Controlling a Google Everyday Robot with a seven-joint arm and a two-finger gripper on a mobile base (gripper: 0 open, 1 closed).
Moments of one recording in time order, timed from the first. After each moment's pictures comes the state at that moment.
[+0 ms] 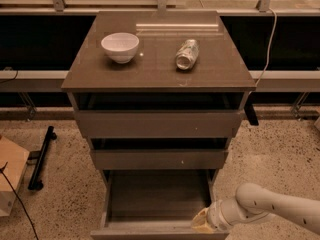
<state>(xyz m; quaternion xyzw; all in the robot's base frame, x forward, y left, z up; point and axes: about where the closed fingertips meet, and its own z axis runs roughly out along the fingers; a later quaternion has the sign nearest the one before) 0.404 -0.152 0.348 -0.55 0.76 0.28 0.20</state>
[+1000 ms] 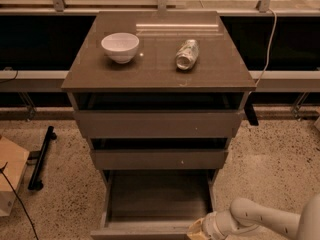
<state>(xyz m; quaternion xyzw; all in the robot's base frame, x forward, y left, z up) 0.402 -0.147 0.246 -0.50 0.78 0.32 0.21</state>
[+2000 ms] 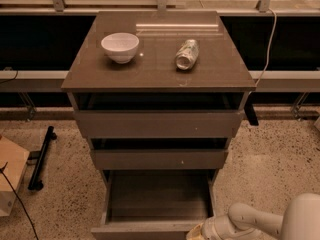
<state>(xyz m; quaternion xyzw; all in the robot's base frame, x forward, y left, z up) 0.400 -0.153 0.192 -0.47 0.80 0.33 0.18</state>
